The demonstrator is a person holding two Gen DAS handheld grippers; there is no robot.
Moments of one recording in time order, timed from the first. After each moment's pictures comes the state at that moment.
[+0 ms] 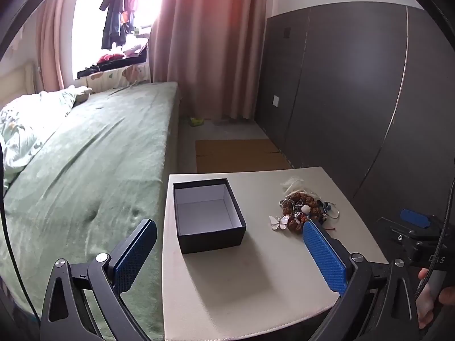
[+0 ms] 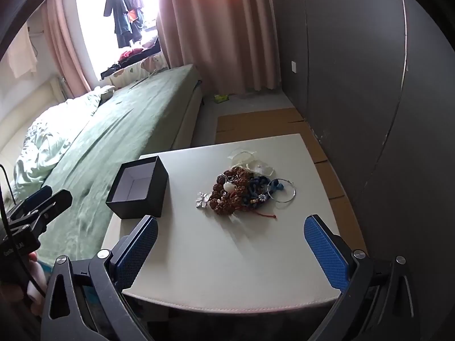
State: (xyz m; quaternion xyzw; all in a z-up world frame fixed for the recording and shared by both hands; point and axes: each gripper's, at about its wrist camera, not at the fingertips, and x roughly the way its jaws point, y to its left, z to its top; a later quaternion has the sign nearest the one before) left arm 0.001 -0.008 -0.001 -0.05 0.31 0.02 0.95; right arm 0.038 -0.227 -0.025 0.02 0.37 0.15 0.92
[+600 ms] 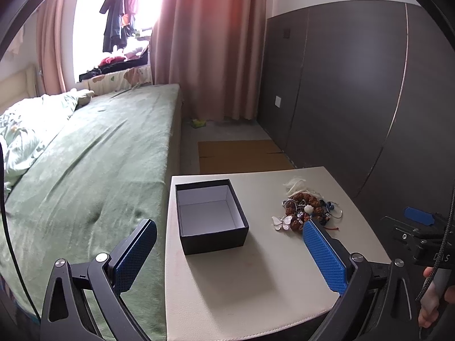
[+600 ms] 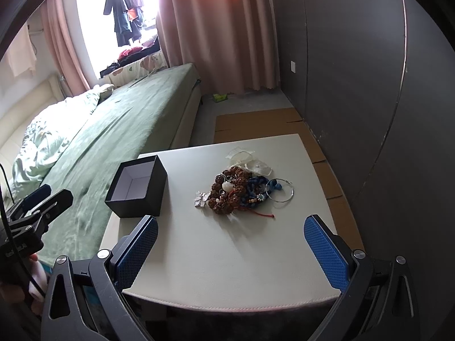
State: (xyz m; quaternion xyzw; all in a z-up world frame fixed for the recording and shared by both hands) left arm -0.003 -0.008 0.001 -0.05 0.31 0.03 0.95; right arm 0.038 -0.226 -0.024 0.02 0.37 0.14 0.92
